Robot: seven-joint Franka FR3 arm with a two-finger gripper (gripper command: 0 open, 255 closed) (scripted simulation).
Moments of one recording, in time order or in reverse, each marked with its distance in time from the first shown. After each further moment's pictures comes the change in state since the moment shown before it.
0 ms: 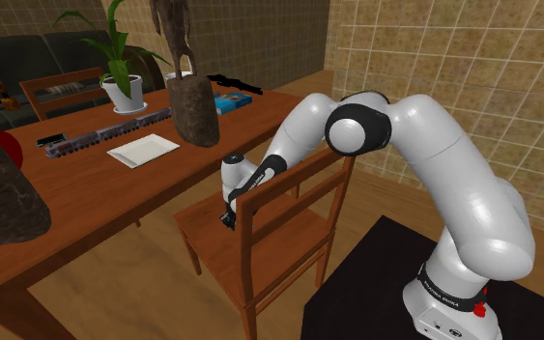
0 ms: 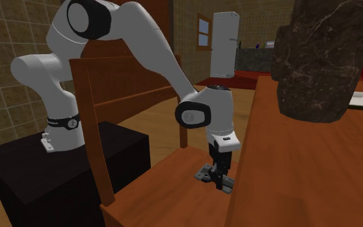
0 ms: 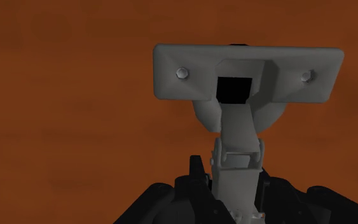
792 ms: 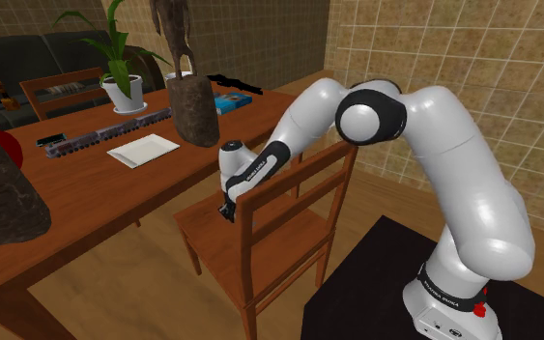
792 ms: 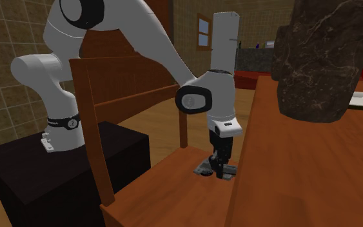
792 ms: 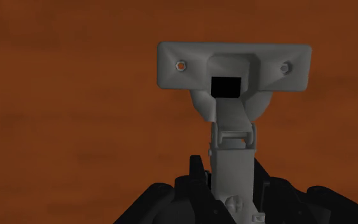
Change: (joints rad) arm -0.010 -0.101 0.016 -0.036 0.012 -0.077 -0.011
